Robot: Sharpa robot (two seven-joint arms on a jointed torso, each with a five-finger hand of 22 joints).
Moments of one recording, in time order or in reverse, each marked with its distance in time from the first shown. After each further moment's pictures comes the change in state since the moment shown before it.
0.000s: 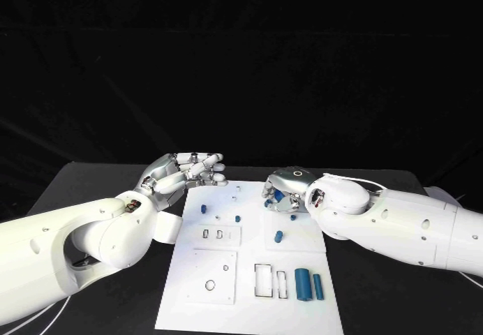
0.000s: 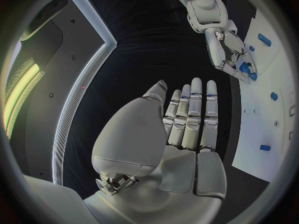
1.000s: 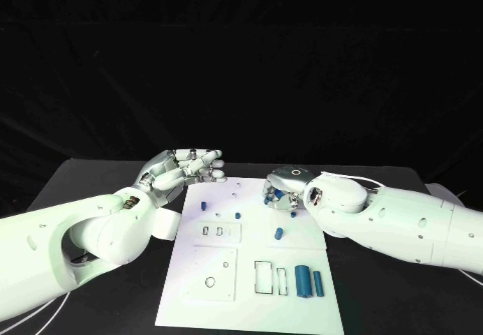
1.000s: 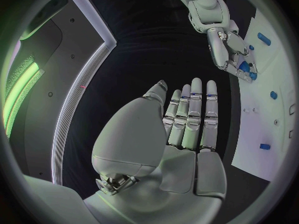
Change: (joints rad) left arm 0.006 -0.008 0.000 0.006 0.007 0.000 -0.004; left_hand 0.000 0.000 0.006 0.002 0.000 0.004 0.004 -0.004 0.000 -0.004 0.004 -0.004 0.000 -0.004 0.004 -0.004 0.000 0.000 0.000 0.000 0.000 0.000; right arm -0.003 0.011 0.000 -0.009 -0.030 0.025 -0.015; right_hand 0.017 0.018 0.033 0.022 -0.008 0.013 -0.006 0.004 0.008 0.009 -0.009 0.015 0.002 0.000 0.000 0.034 0.028 -0.016 0.031 -0.005 0.047 0.068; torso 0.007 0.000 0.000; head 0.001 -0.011
